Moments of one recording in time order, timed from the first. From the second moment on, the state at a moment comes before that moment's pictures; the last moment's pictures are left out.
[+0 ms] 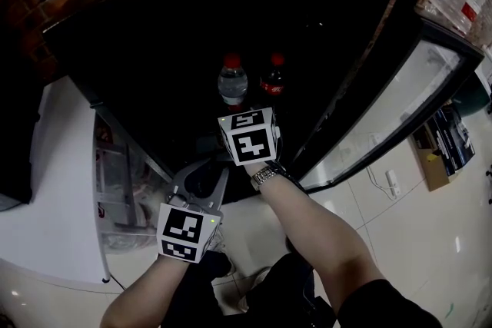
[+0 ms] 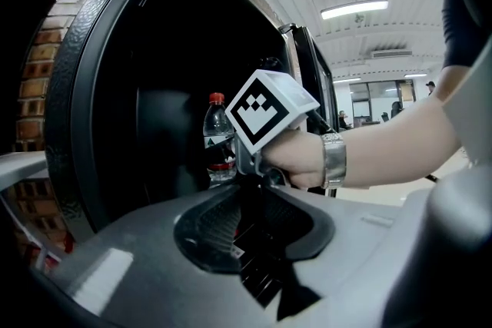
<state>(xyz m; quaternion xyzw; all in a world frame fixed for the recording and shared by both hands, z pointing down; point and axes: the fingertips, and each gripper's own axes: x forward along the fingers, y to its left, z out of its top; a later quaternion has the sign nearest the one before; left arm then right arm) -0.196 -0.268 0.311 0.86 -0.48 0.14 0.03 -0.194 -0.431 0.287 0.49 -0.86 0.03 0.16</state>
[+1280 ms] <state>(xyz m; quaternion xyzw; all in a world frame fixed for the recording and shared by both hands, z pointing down) -0.102 -0.145 0.311 0.88 -0.46 0.12 0.05 -0.051 -0.221 0.300 0.51 -0.84 0.04 0.18</state>
